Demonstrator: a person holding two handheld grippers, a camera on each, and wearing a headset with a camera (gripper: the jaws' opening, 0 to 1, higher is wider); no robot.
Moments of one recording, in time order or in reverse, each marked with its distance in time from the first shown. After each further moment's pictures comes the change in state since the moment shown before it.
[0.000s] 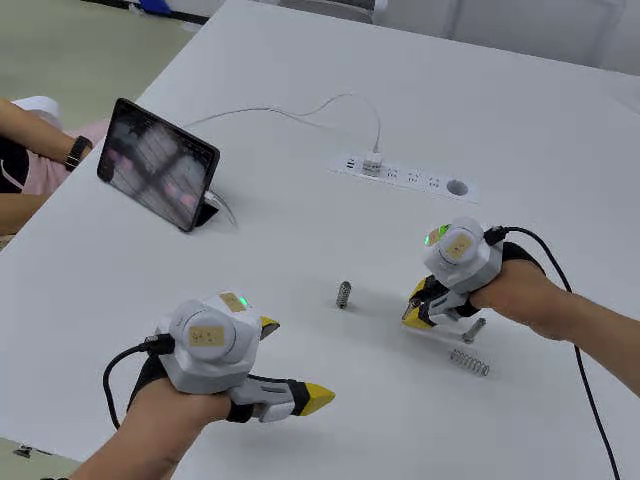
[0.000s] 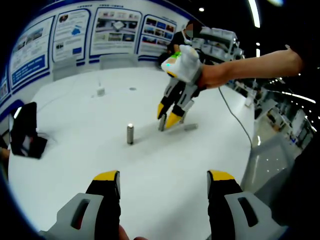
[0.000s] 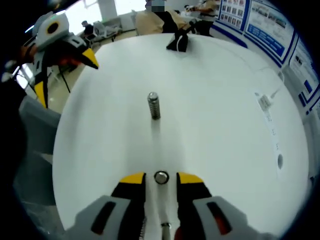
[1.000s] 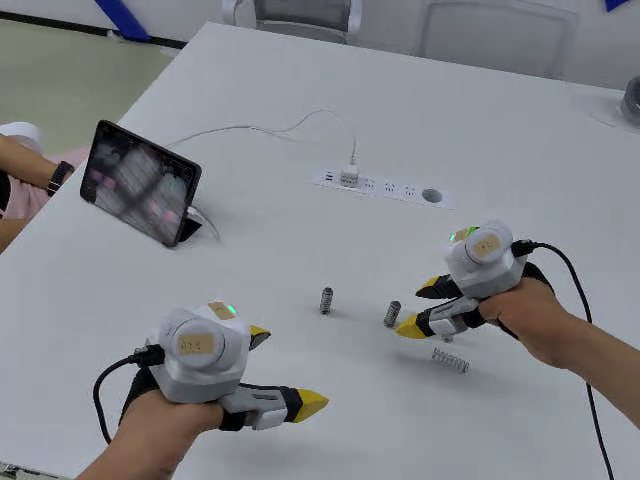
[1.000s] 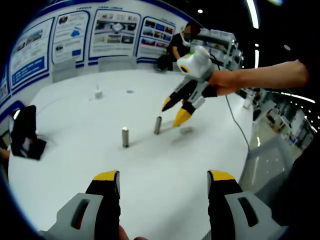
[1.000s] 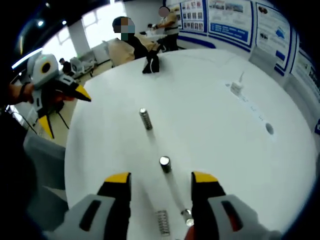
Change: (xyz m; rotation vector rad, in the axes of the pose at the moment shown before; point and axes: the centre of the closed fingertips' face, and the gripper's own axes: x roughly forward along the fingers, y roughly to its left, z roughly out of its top) left arm -0.003 -0.012 0.006 0.000 -0.019 -0.005; right arm -0.040 0.008 -0.005 0.278 -0.211 -0.077
